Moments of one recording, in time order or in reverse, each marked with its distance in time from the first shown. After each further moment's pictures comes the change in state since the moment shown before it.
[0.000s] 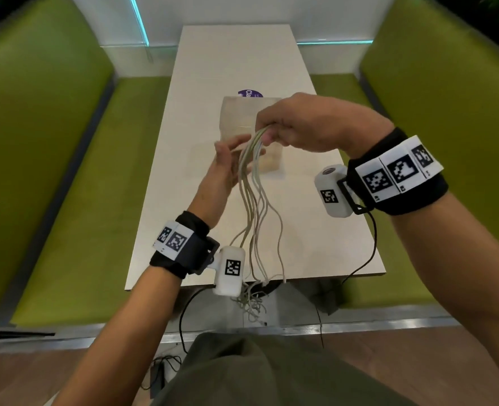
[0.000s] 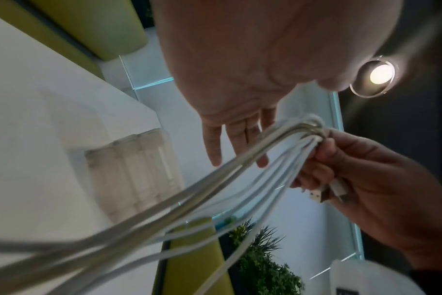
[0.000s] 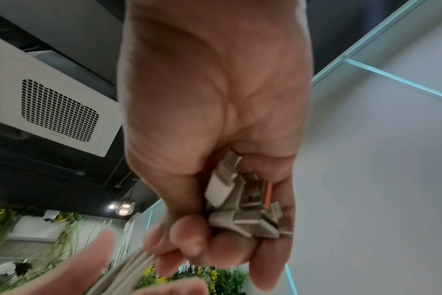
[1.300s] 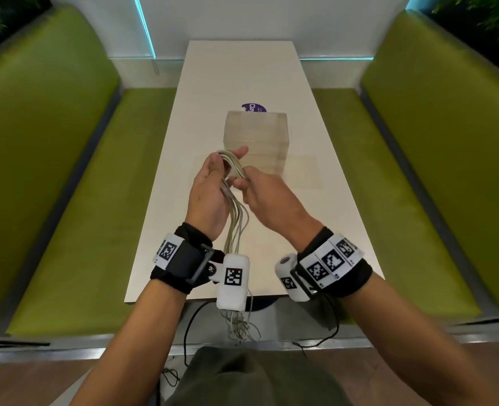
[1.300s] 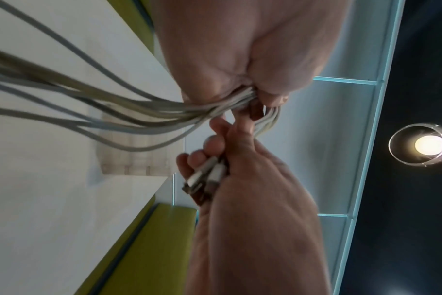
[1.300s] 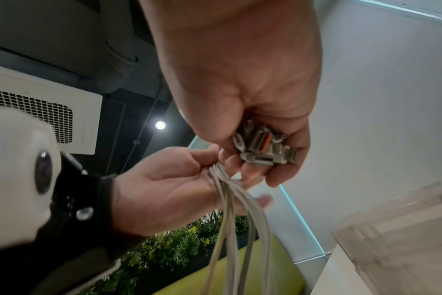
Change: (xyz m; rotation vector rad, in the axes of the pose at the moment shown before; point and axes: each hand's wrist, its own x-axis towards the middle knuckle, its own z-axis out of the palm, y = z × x) left_hand 0.003 0.010 -0.001 -0.308 0.258 -0.045; right_hand 0.019 -0.027 0.114 0.434 0.362 0.150
